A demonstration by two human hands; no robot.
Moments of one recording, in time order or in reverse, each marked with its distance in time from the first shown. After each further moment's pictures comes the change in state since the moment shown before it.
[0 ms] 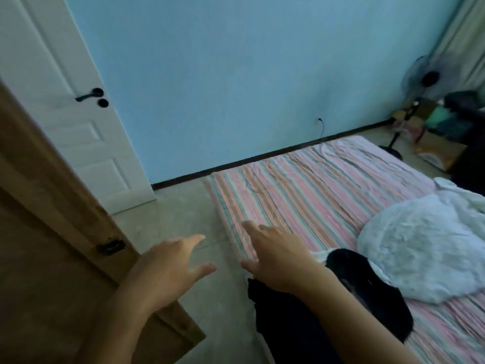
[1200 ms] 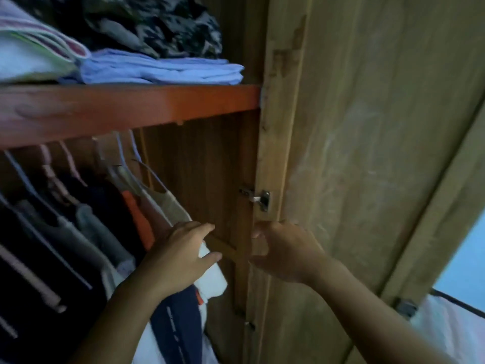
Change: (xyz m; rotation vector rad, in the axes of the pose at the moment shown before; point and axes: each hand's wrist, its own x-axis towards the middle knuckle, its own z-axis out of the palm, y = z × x) left_hand -0.368 -0.221 -0.114 -0.024 0.684 -0.781; right_hand 0.026 -0.448 -0.013 0.003 -0.100 -0.971
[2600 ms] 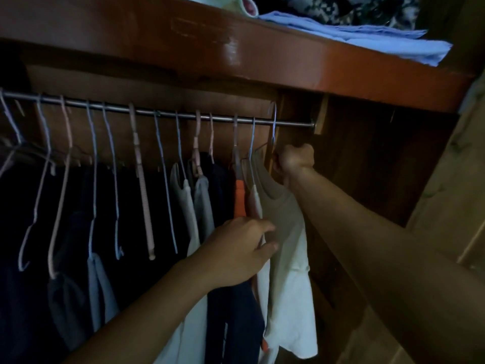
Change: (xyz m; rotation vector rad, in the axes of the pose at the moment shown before) left_hand 0.006 -0.051 0.016 -0.011 0.279 -0.246; right_hand 0.275 -0.150 0.028 1.341 0.120 0.065
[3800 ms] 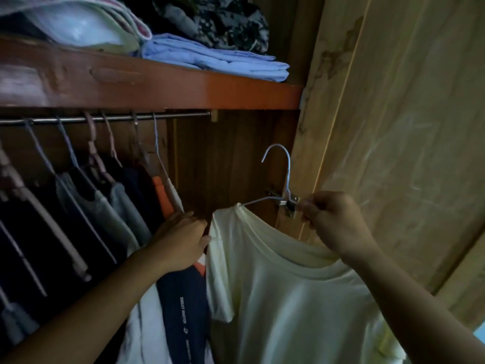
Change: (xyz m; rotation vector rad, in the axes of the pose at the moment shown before) left_hand 0.009 0.000 0.008 0.304 -0.271 0.123; right_hand -0.226 -0.014 -0.215 -0.734 0.249 -0.152
